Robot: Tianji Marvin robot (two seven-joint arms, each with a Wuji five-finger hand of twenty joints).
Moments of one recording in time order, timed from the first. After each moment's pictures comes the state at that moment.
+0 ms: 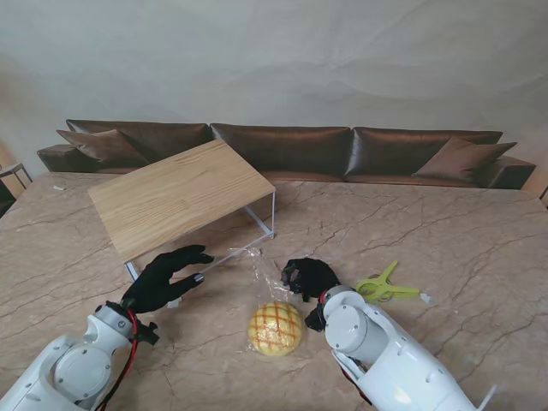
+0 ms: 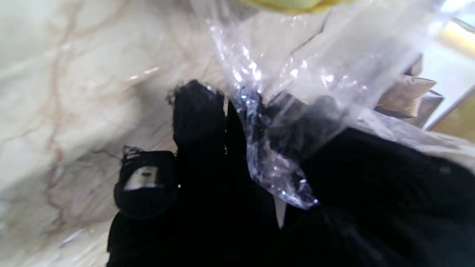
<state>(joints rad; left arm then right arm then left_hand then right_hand) 1.68 -1.11 -1.38 -1.49 0.53 -0.52 0.09 -1.37 -1.22 0.90 -1.34 -0.30 0.24 -0.16 0.32 -0.09 0.39 0.05 0.56 -0.01 0.31 0.24 0.43 0.01 0.24 0.22 0.40 0.07 0.15 0.32 0.07 0.07 0.63 0.34 0.67 -0.69 1.24 -0.30 0.89 -0.37 1.05 0.84 1.10 0.04 0.87 0.62 1.15 0.11 1.02 0.89 0.85 0.18 1.66 0.85</state>
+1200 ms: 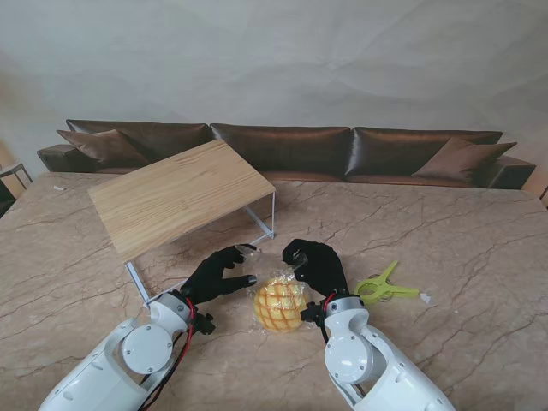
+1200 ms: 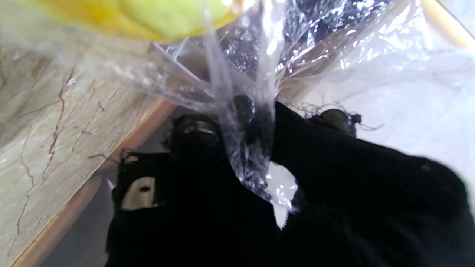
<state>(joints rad) 1.46 -1.16 -1.04 -1.35 0.28 -0.33 0.13 -1.50 -1.26 0.98 -1.41 -0.40 -0.11 -0.53 0.31 -0.52 0.71 -0.10 0.39 0.19 0.40 0.30 0.47 0.10 0.34 0.29 0.49 0.15 0.27 0.43 0.11 0.14 0.82 0.45 0.70 -0.63 1.24 -0.31 0.93 -0.44 1.06 1.08 1.10 0.07 0.92 0.75 1.16 0.11 1.19 1.10 0.87 0.18 1.69 0.94</state>
